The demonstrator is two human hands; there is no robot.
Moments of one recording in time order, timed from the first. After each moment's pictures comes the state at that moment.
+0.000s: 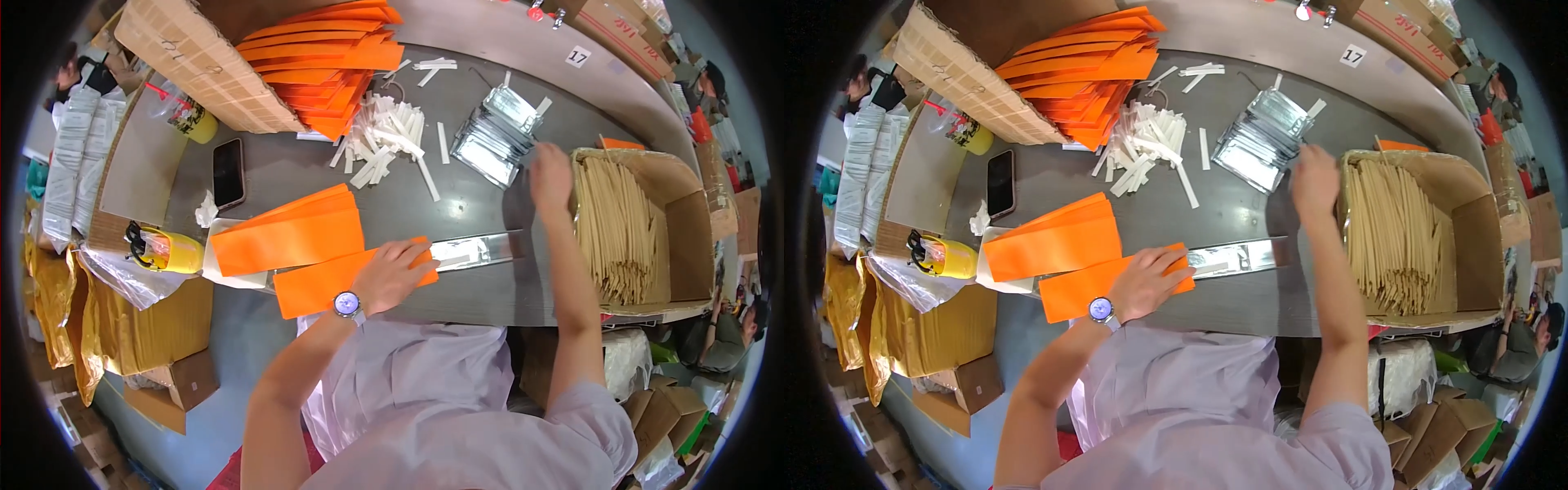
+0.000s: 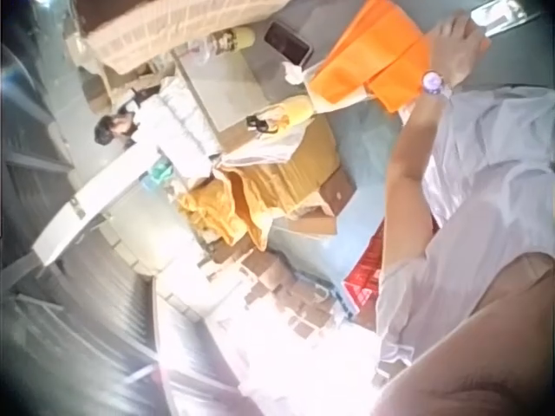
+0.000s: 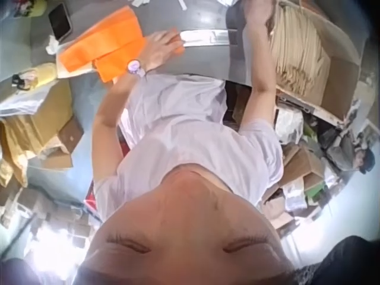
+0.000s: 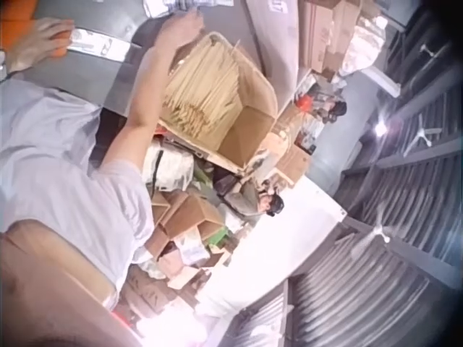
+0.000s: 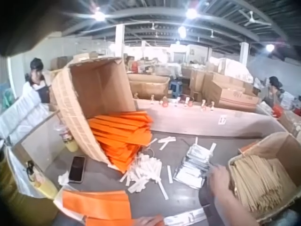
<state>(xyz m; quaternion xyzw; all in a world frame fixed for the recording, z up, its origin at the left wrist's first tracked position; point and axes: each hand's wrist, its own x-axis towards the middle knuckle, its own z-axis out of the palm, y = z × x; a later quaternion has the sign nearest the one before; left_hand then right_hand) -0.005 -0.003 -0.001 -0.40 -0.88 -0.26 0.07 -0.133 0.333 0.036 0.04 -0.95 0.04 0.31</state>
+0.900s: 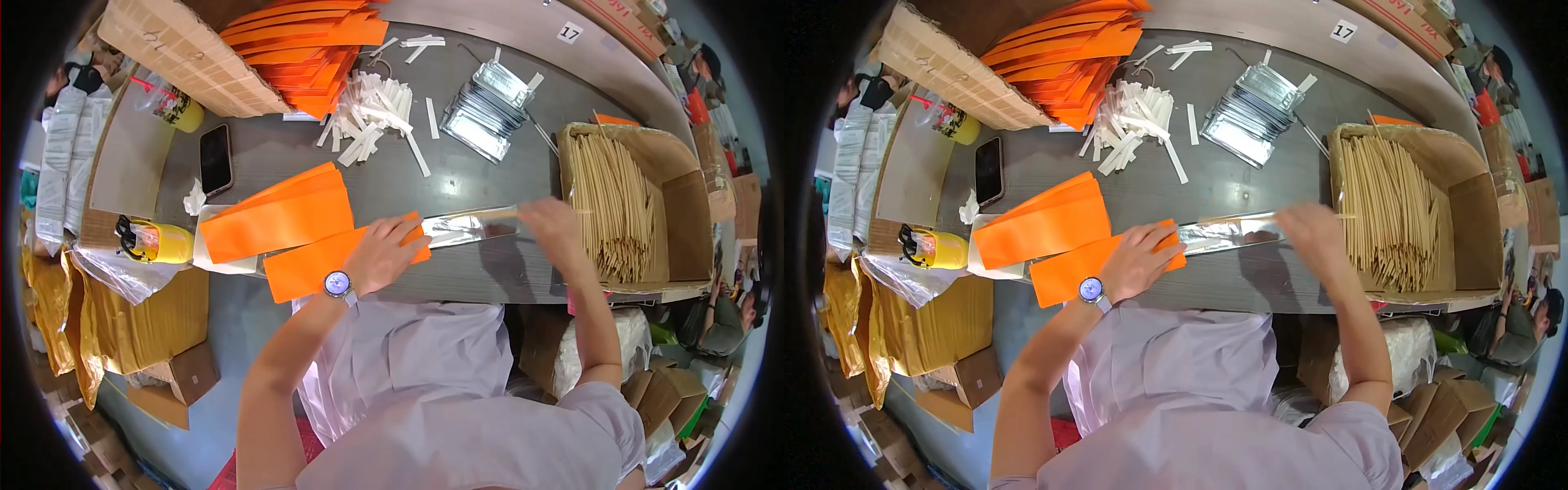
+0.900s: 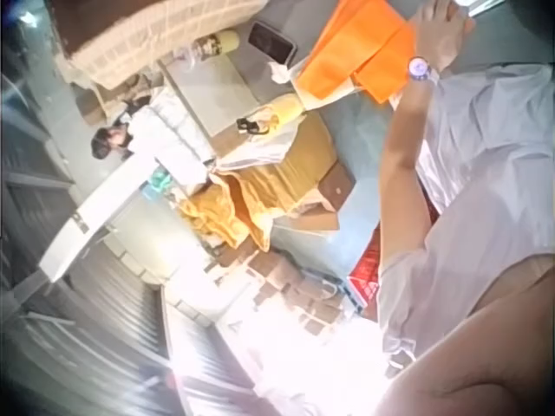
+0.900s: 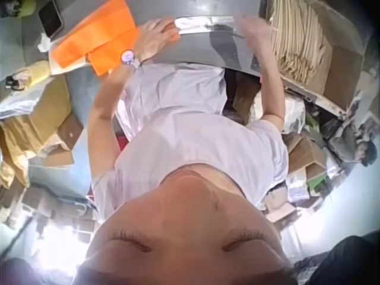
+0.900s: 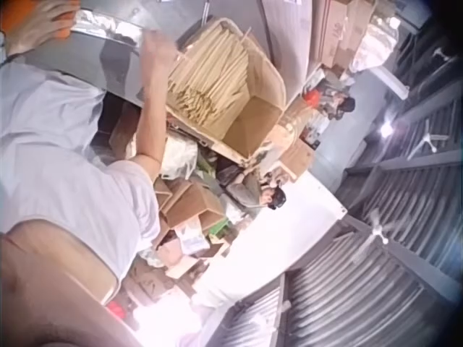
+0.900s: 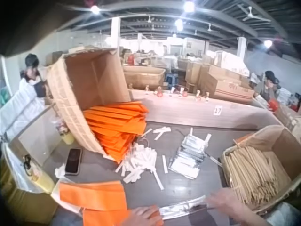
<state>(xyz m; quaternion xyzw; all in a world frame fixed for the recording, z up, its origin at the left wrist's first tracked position) -0.003 -0.005 -0.002 -0.41 -0.87 -0.26 0.08 -0.008 0.329 0.083 0.28 -0.95 -0.02 0.11</state>
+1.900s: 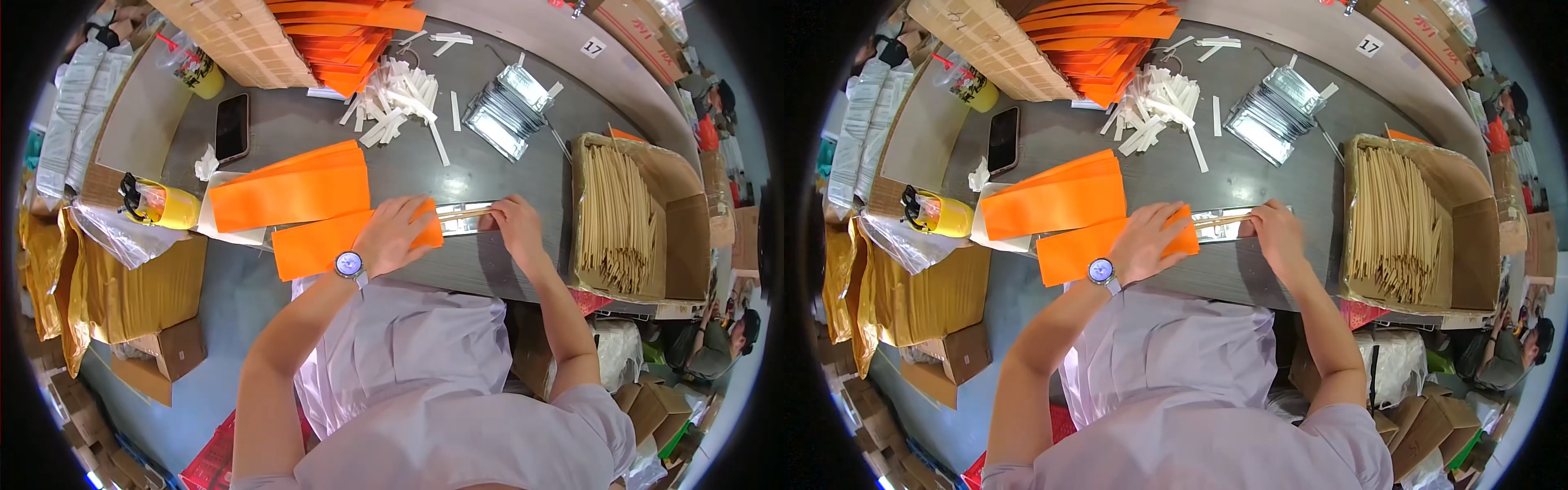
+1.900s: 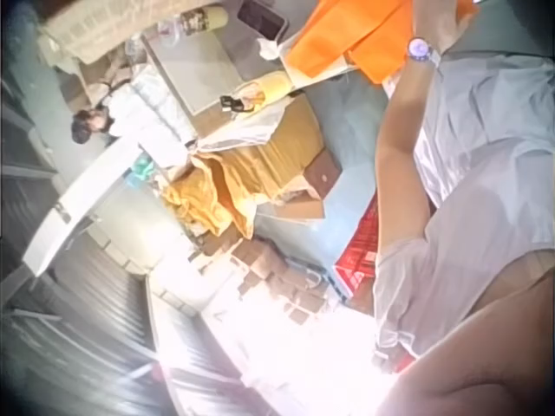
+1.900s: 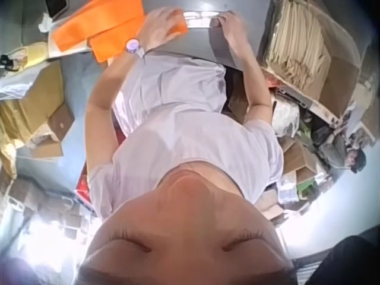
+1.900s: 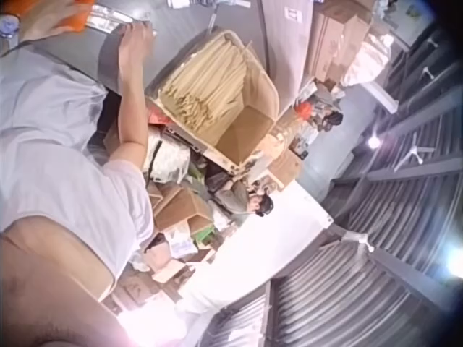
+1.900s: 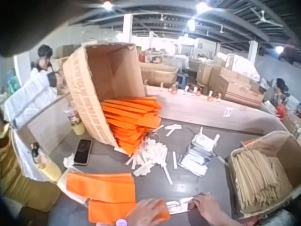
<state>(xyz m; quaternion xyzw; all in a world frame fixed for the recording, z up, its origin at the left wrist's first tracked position) -0.003 -0.005 0.005 -0.36 -0.88 -0.31 0.05 -0.012 0.265 0.027 0.10 -0.97 0.21 0.07</state>
